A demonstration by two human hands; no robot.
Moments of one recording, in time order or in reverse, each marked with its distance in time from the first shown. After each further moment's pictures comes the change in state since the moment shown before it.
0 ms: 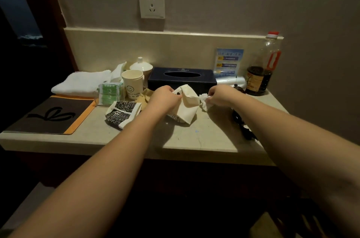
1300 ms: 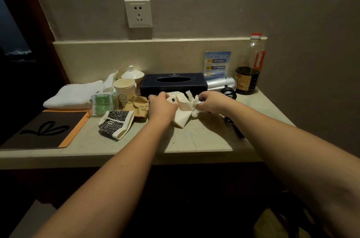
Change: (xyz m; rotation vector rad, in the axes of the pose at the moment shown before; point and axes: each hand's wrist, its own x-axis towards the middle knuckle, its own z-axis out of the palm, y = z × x) left_hand 0.011 -0.006 0.034 -0.060 0.144 -0.023; right_hand -0.016 0.006 0.013 0.300 0.012 -0.023
